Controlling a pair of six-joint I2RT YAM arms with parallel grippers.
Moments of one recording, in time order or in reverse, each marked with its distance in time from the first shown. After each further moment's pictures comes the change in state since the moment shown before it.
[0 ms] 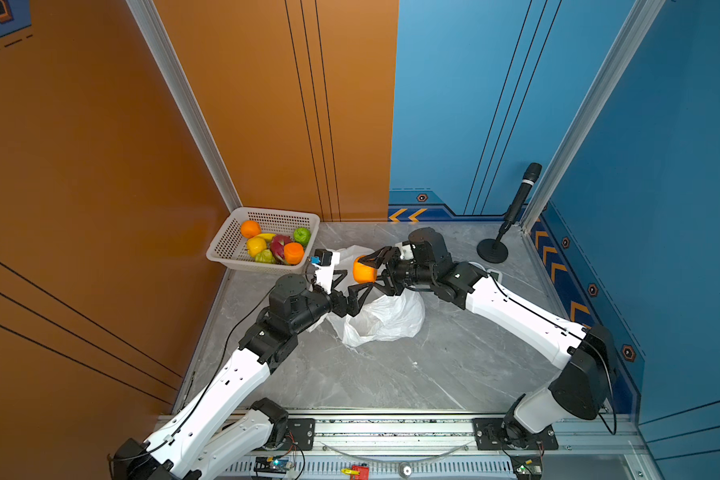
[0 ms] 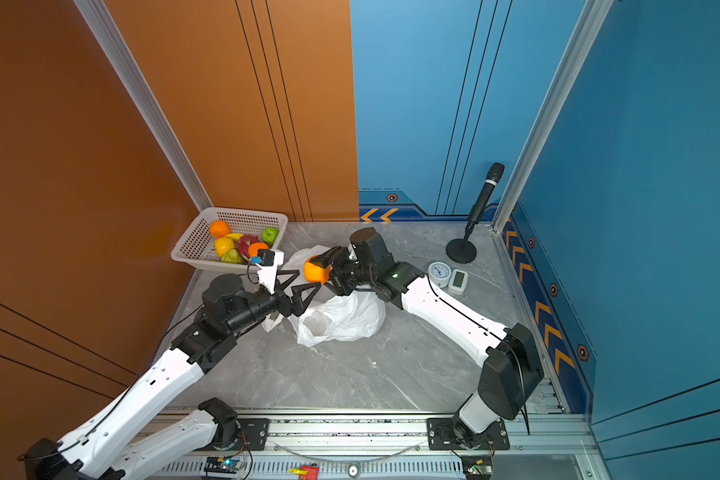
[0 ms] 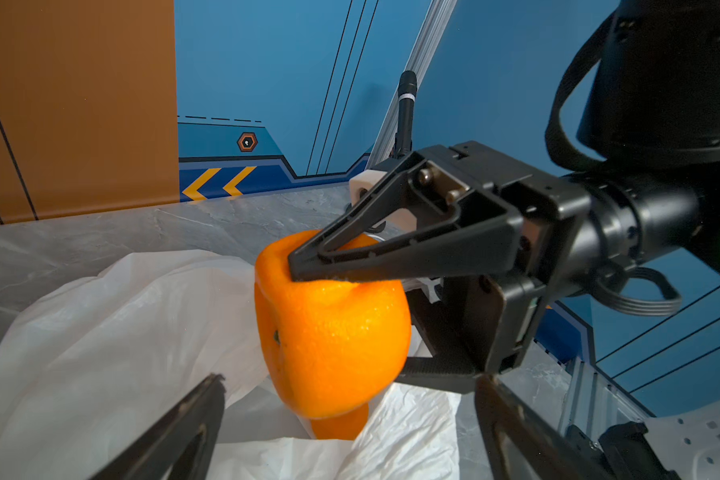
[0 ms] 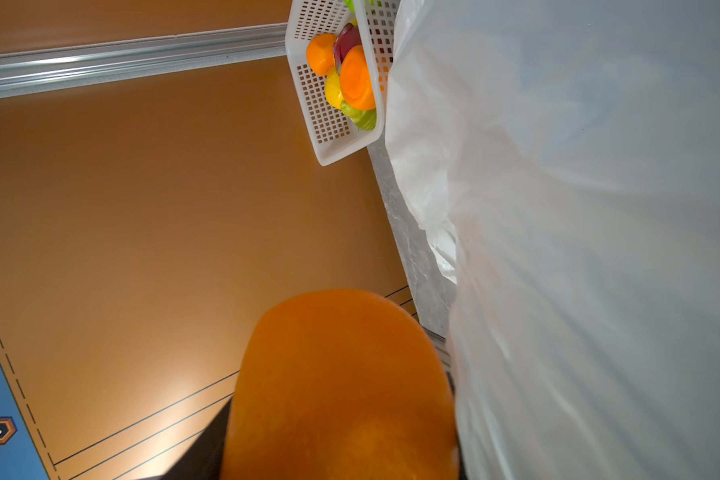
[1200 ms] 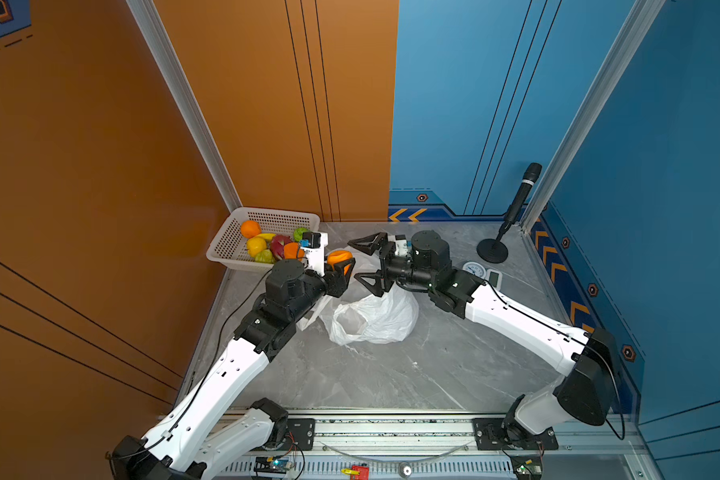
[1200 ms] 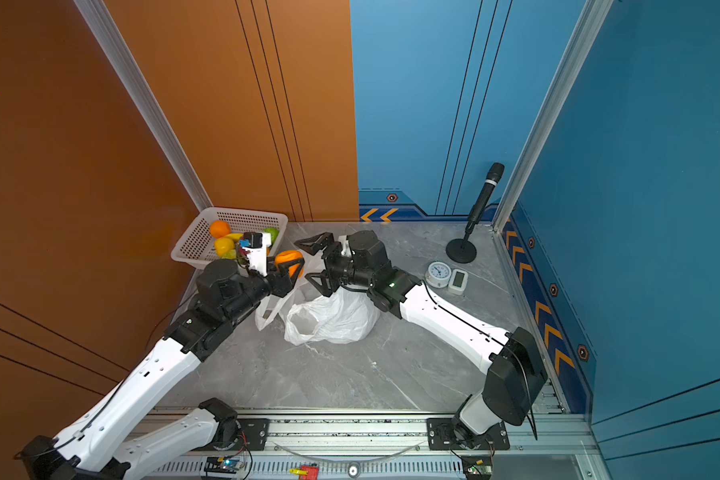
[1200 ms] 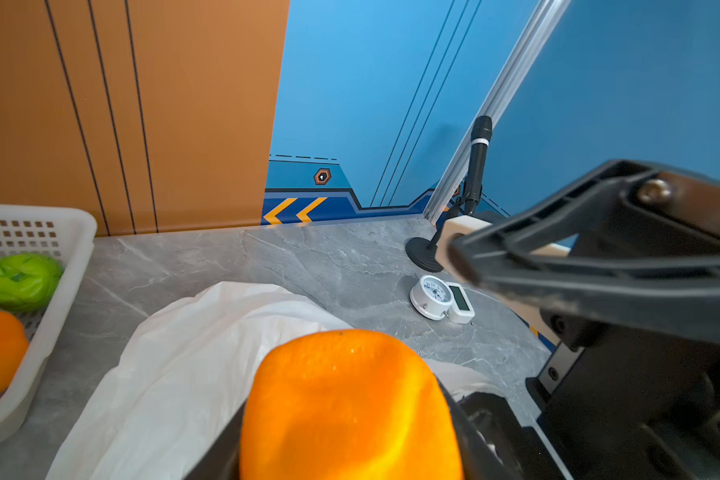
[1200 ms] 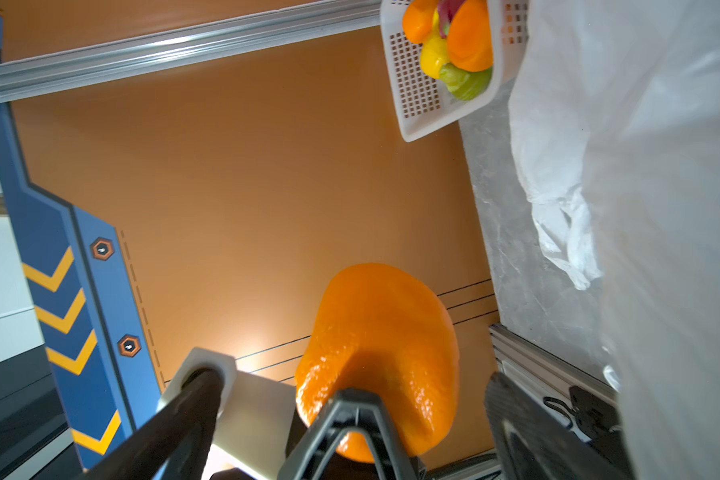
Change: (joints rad) left arm 0.055 0.043 0.187 -0.140 -0.205 -0.054; right arm 0.043 -0.034 -0.051 0.320 0.023 0.113
